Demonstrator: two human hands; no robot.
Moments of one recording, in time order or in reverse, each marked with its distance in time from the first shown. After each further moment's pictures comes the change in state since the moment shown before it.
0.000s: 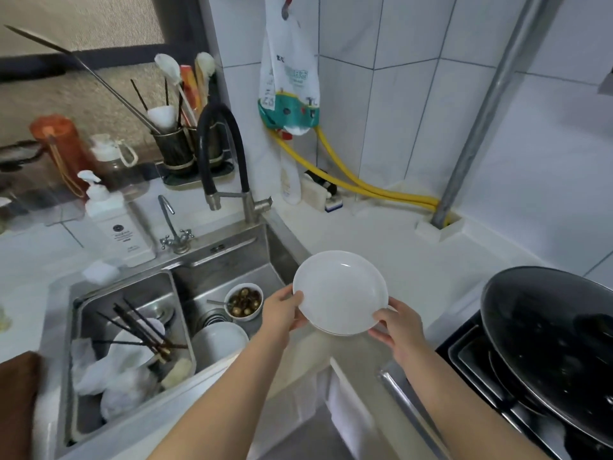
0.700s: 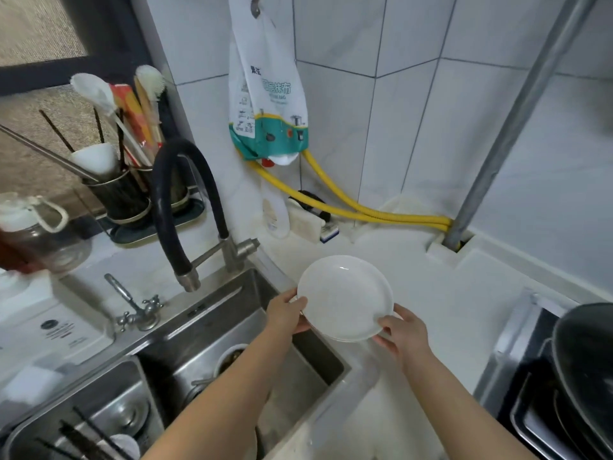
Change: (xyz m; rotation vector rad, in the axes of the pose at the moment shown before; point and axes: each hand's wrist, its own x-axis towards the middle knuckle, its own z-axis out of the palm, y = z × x) left_hand 0.182 0.079 0.022 0.203 -0.102 -0.108; right_hand 0.116 -0.038 0.090 0.097 0.197 0.001
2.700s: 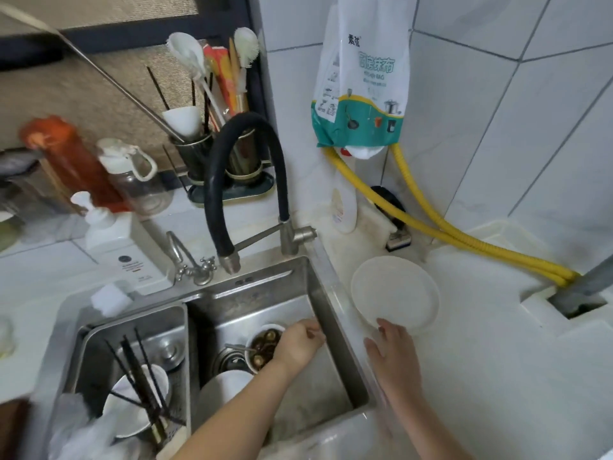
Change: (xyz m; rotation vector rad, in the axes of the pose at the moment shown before) left_hand 0.025 -0.064 -0.040 0.560 0.173 0.088; right_hand 0.058 0.051 0.050 -1.071 -0.282 -0.734
